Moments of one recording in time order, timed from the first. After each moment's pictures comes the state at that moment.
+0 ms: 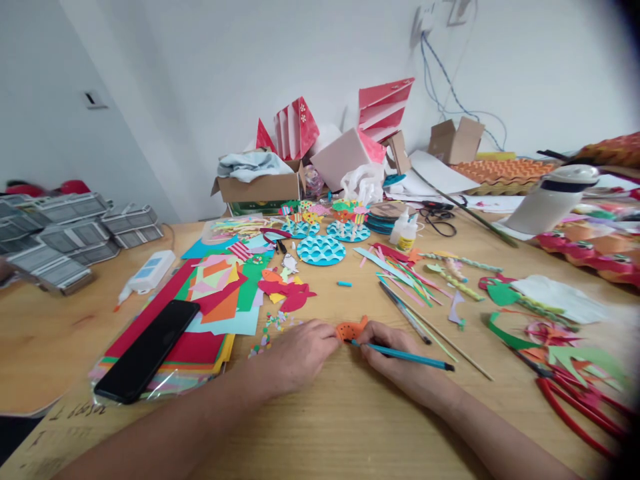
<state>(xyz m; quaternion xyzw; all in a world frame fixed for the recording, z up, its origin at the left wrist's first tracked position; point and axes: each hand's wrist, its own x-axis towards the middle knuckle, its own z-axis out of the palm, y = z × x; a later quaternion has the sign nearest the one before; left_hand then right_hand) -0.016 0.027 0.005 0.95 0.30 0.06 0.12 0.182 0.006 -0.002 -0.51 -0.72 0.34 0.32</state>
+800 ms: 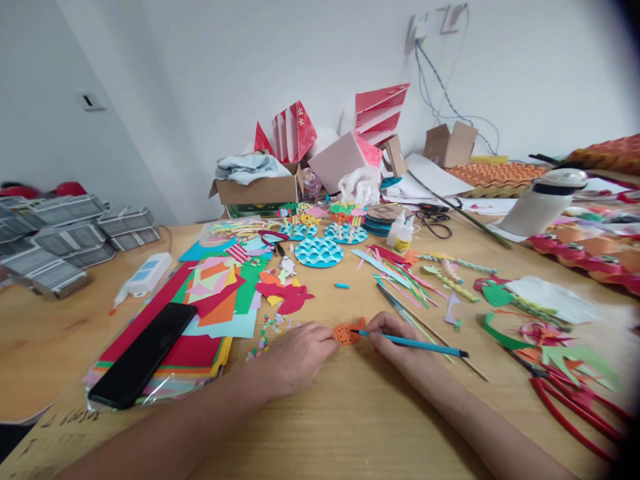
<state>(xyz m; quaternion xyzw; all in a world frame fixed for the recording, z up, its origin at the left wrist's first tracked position) -0.016 0.027 0.005 0.95 0.29 0.06 0.11 0.189 0.010 0.004 -0.56 -0.63 0.39 0.37</state>
